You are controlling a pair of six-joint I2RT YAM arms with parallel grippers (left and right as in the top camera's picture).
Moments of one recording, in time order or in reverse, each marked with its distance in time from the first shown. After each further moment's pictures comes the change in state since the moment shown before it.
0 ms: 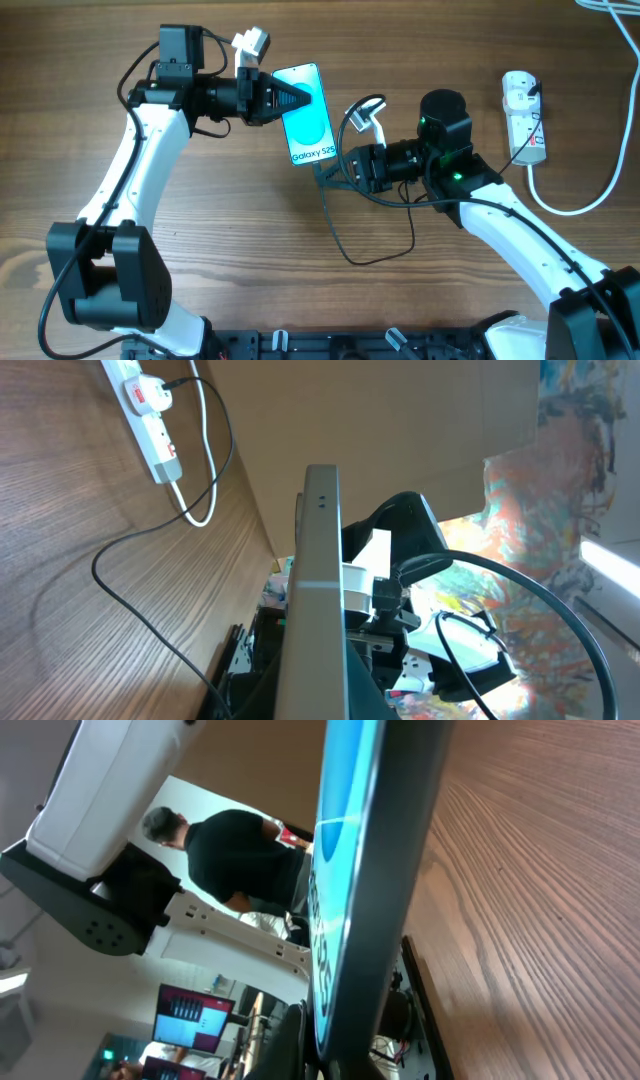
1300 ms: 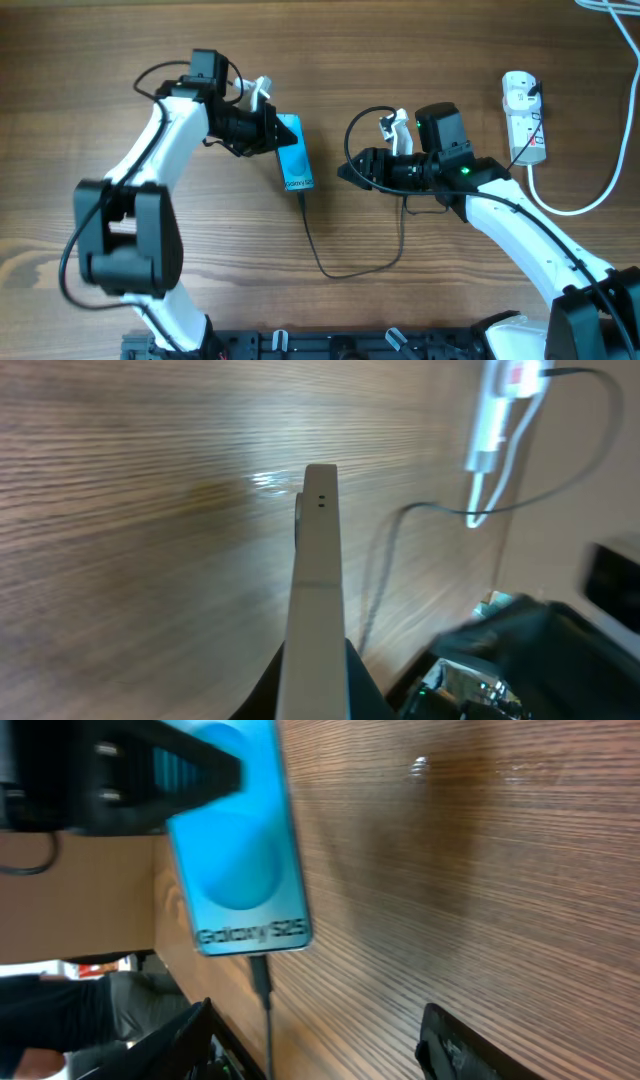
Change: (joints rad) left arm -0.027 0.160 -0.012 -0.276 -0.686 0.160; right arm -0.040 0.004 0.021 -0.602 0.617 -0.277
